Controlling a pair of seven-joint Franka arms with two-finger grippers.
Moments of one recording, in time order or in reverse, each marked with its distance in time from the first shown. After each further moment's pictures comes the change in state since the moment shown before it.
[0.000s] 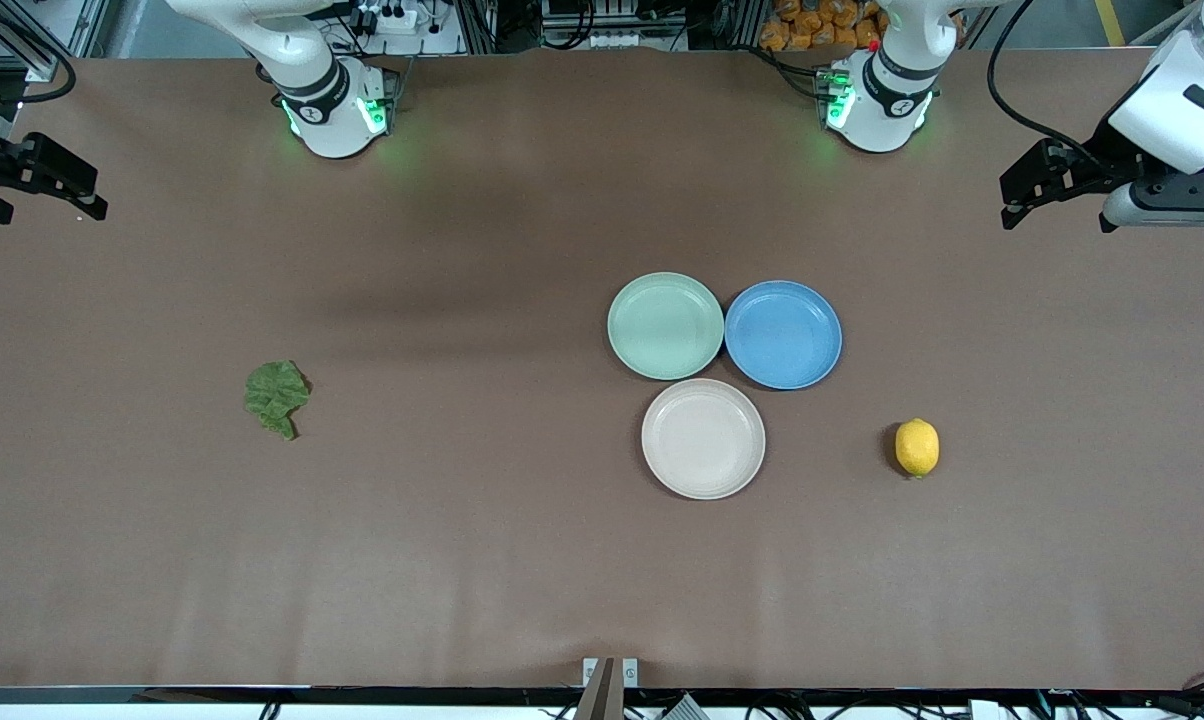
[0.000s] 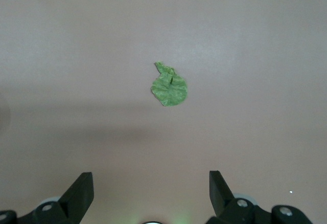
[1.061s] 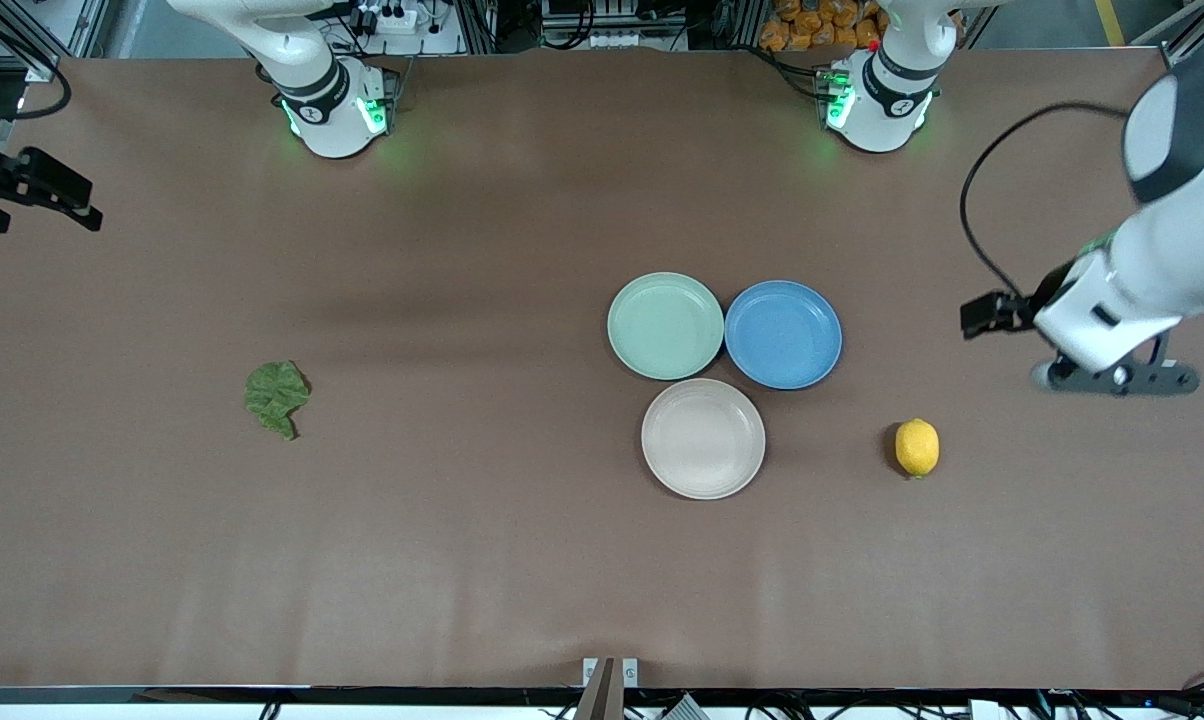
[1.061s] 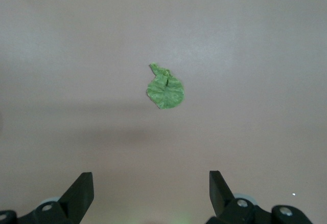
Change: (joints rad) left arm -0.001 0.353 0.000 0.079 0.077 0.103 0.003; right arm -0.026 0.003 0.001 -0.087 0.001 0.090 0.000
